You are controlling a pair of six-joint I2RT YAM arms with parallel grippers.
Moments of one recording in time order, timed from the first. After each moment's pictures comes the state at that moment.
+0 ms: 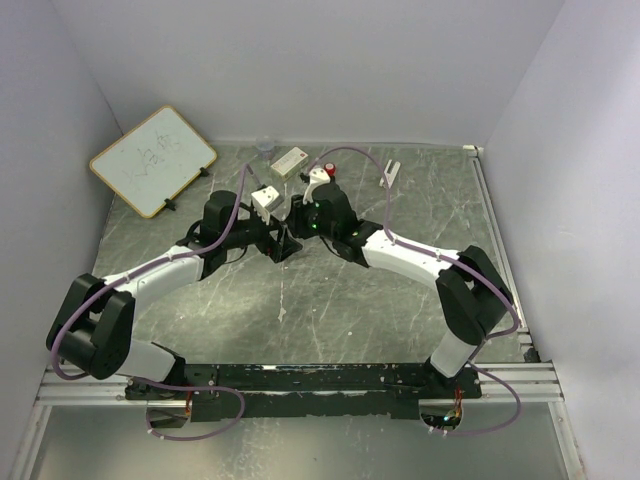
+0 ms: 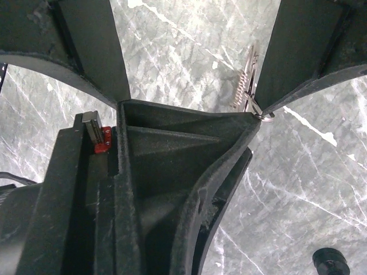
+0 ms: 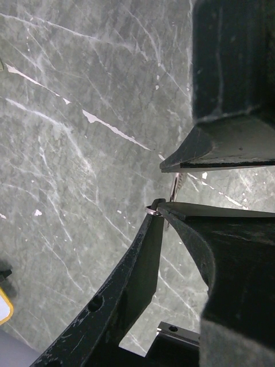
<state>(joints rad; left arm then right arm) -0.49 1.41 0.77 0.26 0.55 0.00 0.76 1.68 1.11 0.14 0.01 0.36</state>
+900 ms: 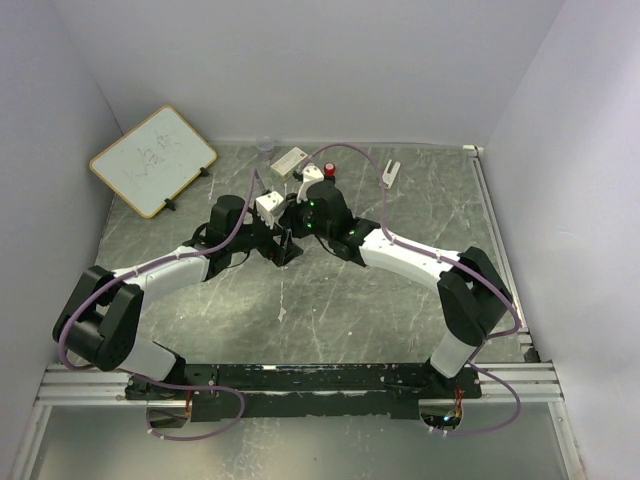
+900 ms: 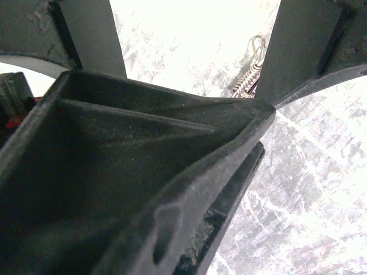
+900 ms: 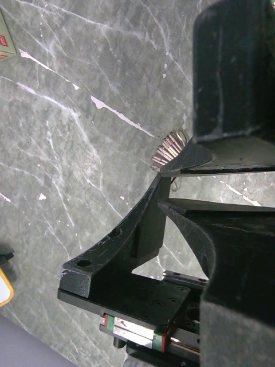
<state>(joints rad) -0.51 1.46 0.75 0.26 0.49 0.00 0.79 1.68 1.16 0.10 0.01 0.34</state>
